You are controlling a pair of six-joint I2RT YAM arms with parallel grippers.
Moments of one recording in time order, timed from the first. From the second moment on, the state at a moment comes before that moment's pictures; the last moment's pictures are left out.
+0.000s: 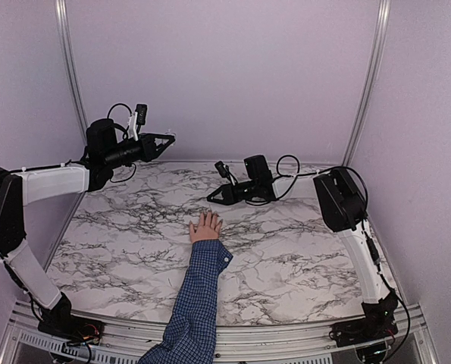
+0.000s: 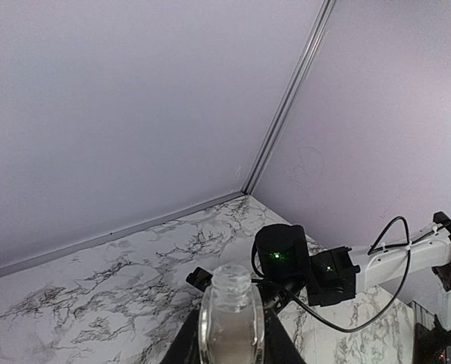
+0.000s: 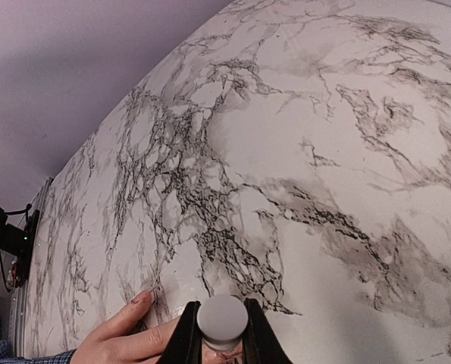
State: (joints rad) left arm -0.34 1.65 1.14 0.48 0.59 -0.36; right arm 0.55 2.50 1.86 0.08 -0.84 0.22
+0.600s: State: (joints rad) left arm -0.34 1.65 1.14 0.48 0.59 -0.36; right arm 0.55 2.51 1.87 0.07 -0.83 0.22
